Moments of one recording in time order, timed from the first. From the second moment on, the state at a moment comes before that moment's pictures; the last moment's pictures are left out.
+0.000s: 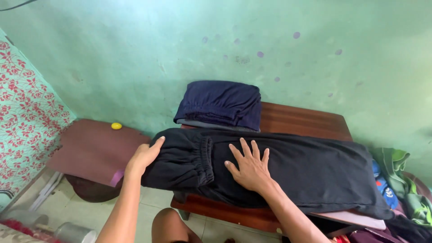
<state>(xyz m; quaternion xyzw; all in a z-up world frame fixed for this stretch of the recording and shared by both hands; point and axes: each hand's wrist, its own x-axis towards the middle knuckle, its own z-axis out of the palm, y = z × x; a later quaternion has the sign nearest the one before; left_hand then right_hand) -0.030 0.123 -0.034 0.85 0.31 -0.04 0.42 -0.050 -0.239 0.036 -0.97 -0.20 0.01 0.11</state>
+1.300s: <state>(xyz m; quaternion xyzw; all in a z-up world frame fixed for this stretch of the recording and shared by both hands) -0.027 -0.123 0.020 0.93 -0.04 0.19 0.31 -0.091 -0.355 0.076 -0.95 0.08 -0.06 0.31</state>
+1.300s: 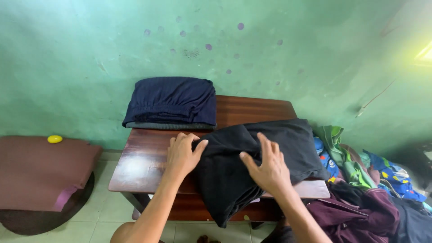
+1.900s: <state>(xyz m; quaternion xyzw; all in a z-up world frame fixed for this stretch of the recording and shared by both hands) -0.027 -0.111 0.014 0.87 -0.21 0.21 0.39 -0.064 -0.420 0.016 -0.98 0.12 -0.08 0.13</state>
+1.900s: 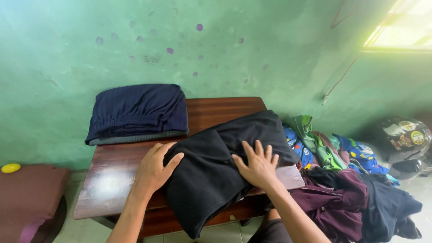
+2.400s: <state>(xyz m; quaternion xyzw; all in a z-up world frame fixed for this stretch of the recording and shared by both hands) -0.077 -0.139 0.051 0.96 -0.04 -0.06 0.26 -0.098 -0.378 0.043 -0.97 0.01 -0.12 0.22</state>
